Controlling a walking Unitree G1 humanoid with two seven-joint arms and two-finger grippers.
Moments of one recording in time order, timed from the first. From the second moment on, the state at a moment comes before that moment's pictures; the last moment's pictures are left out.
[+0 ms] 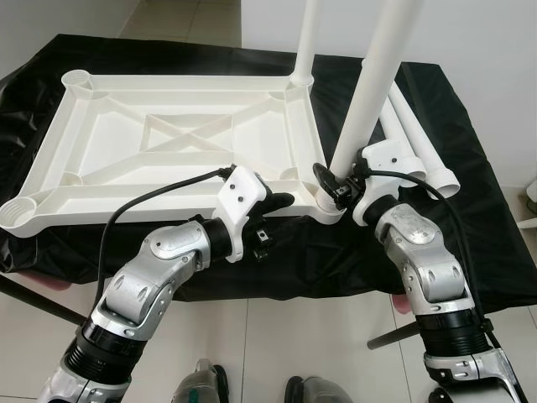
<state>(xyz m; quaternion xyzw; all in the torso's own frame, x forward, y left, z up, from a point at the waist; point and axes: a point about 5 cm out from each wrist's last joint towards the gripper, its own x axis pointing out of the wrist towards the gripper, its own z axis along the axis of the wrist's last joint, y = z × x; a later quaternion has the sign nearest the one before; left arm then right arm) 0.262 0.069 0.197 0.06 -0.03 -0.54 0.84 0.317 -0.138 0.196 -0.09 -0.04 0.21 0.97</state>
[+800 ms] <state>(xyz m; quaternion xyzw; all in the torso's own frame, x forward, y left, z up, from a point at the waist) 0.262 0.069 0.198 0.06 -0.03 -0.54 0.84 0.349 -0.151 0.209 -0.03 0.02 0.20 0.98</state>
